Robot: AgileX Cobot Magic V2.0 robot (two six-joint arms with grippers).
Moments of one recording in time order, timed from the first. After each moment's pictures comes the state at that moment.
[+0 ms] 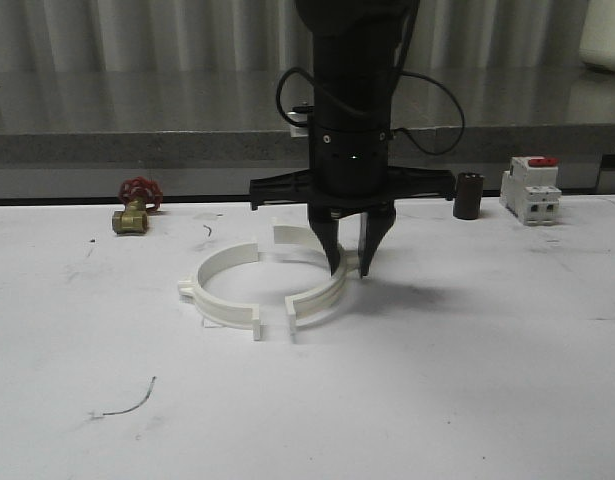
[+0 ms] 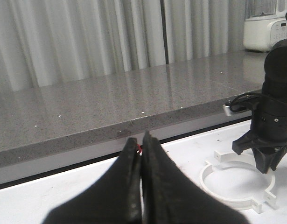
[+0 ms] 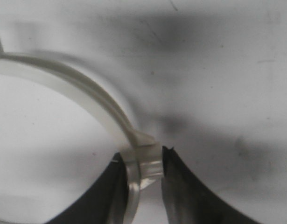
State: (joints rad) left arm -0.46 0.01 -0.27 0.58 0.33 -0.41; right arm 0.56 2.20 -1.81 -0.13 1.06 0.68
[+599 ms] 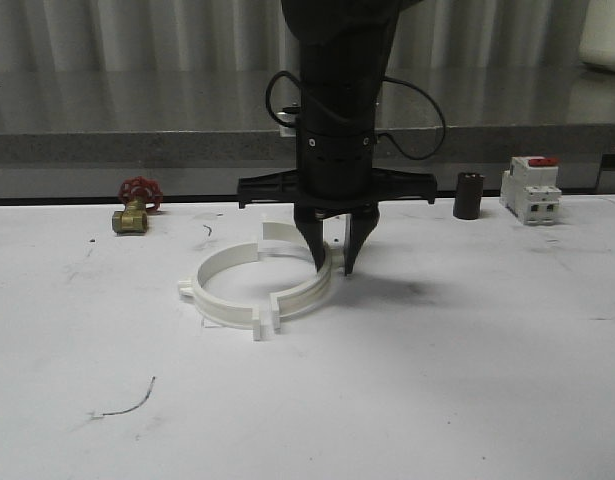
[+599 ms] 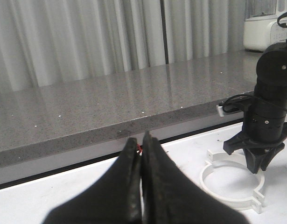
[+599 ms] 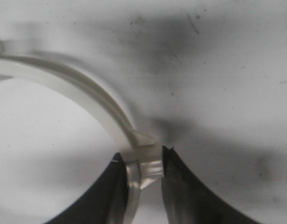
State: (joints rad) left arm -0.46 0.01 -0.27 0.58 0.33 -0.41; right arm 0.57 2.24 -1.86 -0.13 1.04 0.69
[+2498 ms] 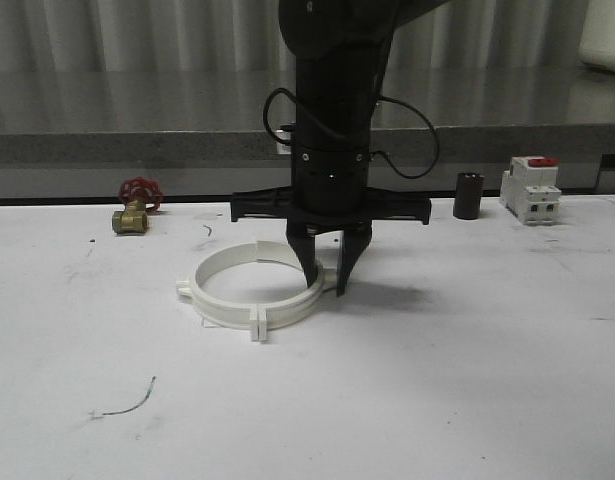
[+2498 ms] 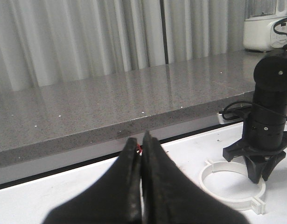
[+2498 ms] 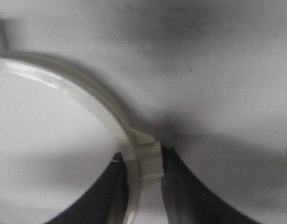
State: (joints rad) left arm -0.46 0.01 -0.27 0.58 0.33 -0.41; right arm 0.57 2.26 -1.86 -0.06 1.06 0.70
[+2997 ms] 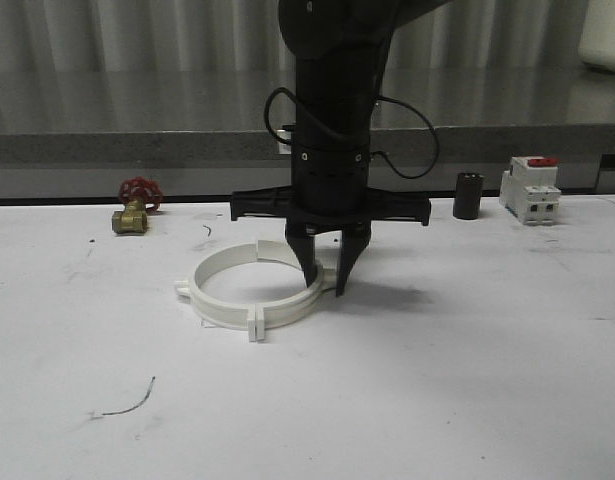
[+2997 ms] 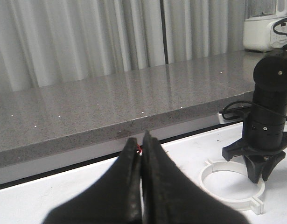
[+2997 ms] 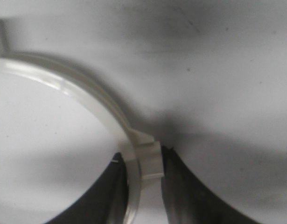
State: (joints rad) left arm -0.46 0.01 -0.27 0.58 0.33 -0.41; right arm 0.57 2.26 -1.86 -0.05 1.06 0.72
